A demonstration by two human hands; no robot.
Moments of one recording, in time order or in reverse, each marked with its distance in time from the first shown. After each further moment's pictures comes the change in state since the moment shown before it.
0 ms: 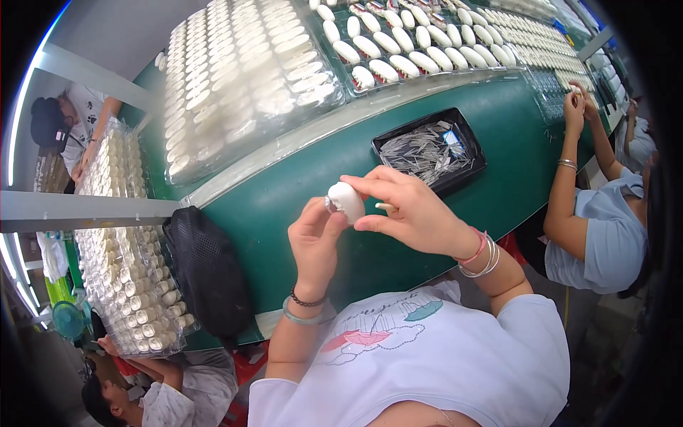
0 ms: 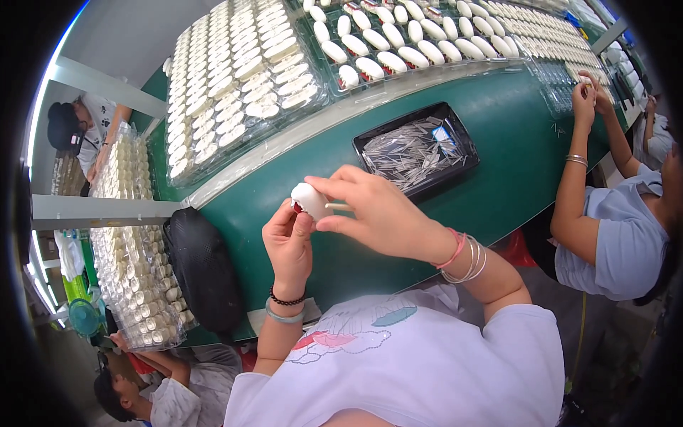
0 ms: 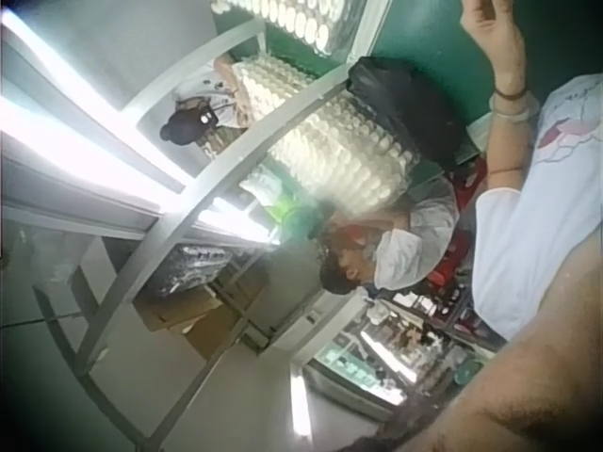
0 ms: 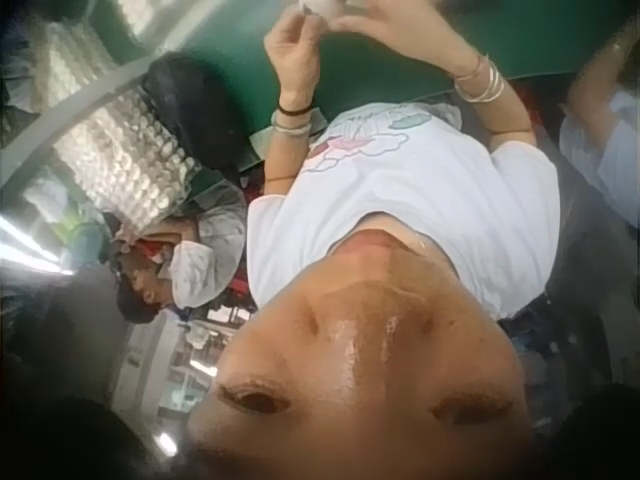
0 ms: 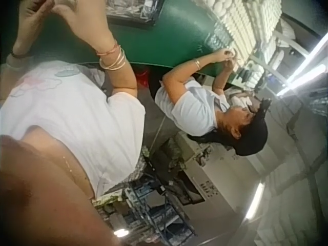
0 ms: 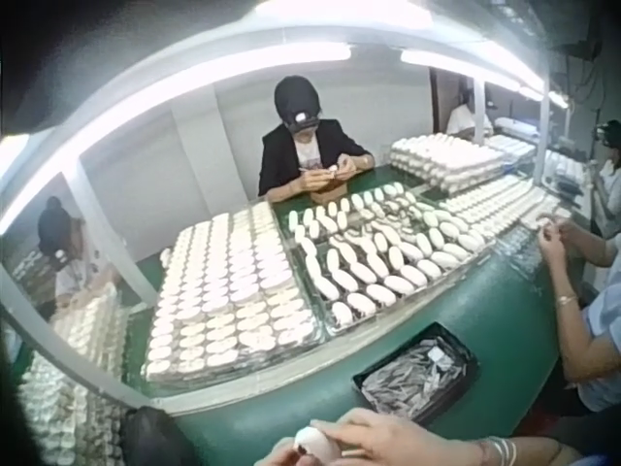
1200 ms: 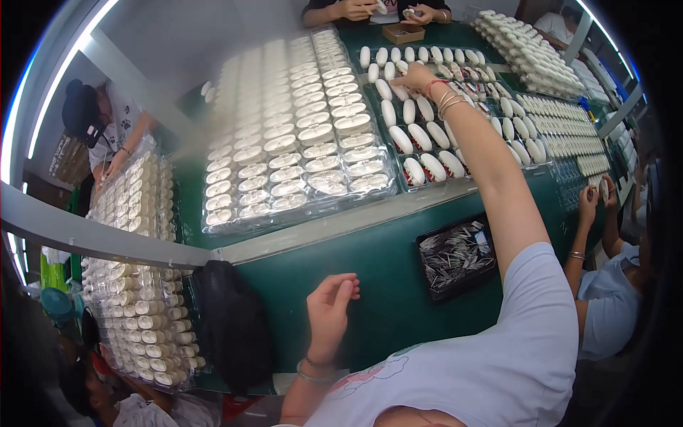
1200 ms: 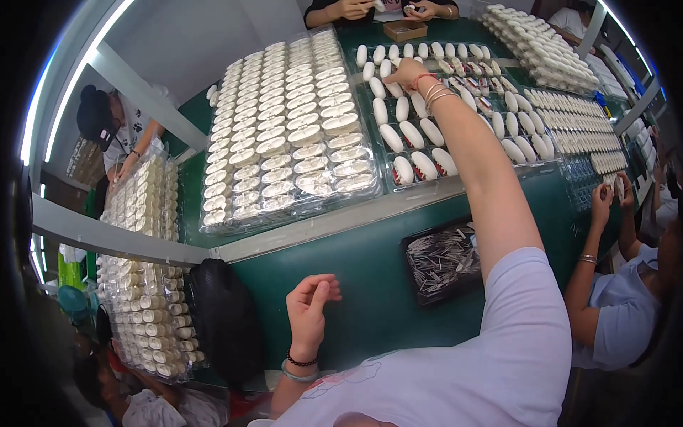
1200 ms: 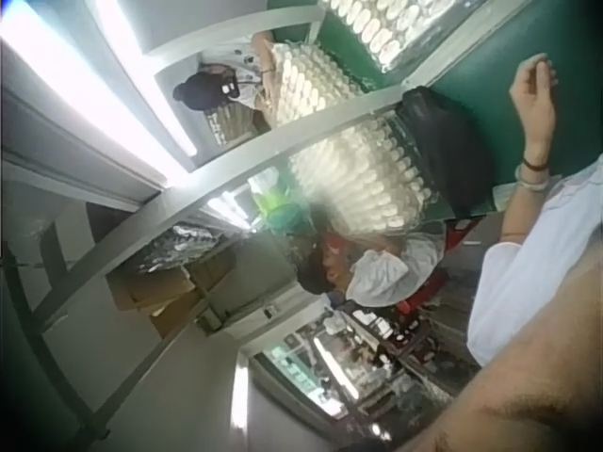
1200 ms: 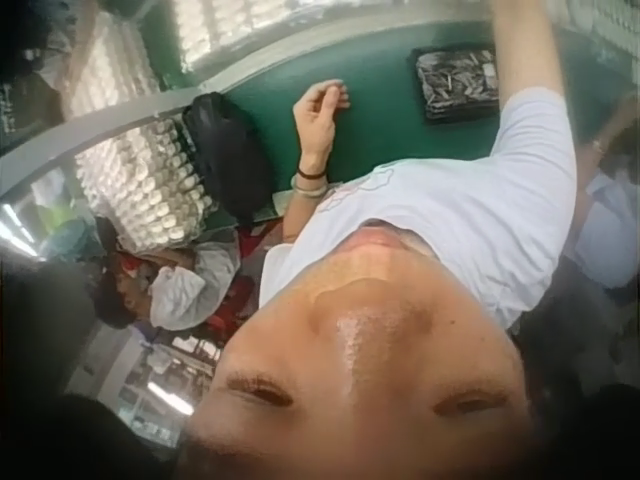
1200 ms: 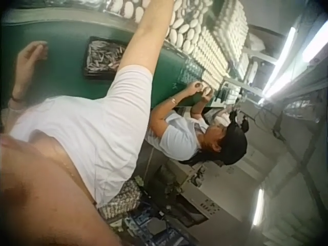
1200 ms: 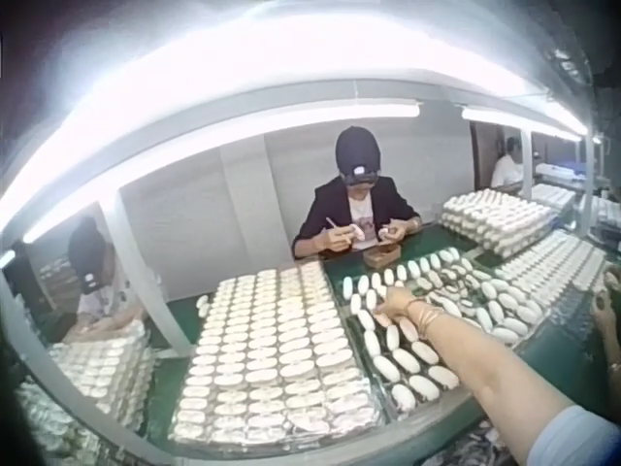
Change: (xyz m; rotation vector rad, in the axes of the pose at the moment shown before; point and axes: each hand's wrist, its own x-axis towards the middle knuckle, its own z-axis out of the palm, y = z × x) left_hand 0.021 0.012 -0.032 0.200 0.276 -0.154; right_hand 0.350 0.181 -0.161 -0.664 0.107 0.538
